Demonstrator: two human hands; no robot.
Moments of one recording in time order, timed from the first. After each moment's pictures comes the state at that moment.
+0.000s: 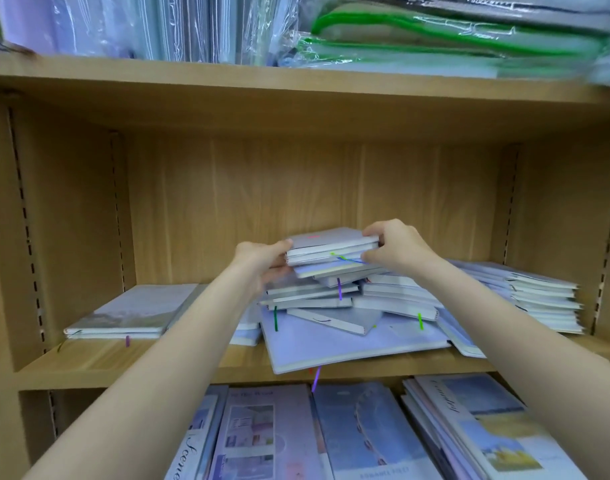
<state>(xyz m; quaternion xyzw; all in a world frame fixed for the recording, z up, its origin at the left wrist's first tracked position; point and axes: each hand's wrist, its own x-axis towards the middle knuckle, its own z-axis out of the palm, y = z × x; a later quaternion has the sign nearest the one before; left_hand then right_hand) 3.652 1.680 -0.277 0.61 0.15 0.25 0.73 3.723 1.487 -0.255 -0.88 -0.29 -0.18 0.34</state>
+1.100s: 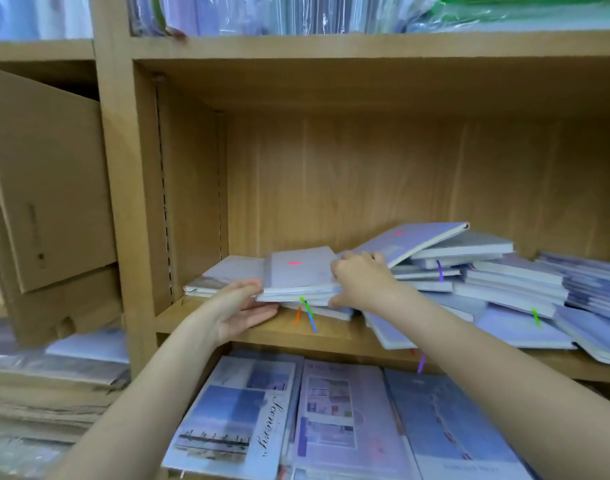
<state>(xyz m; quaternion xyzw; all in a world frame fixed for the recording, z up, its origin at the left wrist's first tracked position) 3.535 1.804 -0.362 0.50 0.22 0.22 0.80 3.645 1.646 -0.317 -0.87 -0.43 -0.22 -0.05</state>
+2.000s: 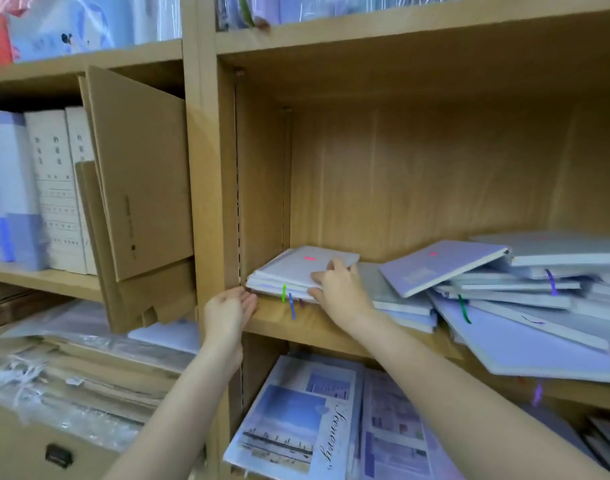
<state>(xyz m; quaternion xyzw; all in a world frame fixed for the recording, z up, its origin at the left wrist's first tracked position) 3.486 1.862 -0.395 0.47 0.31 0.49 0.67 3.619 1.775 -0.365 -0.83 -0.51 -0.19 0.14</state>
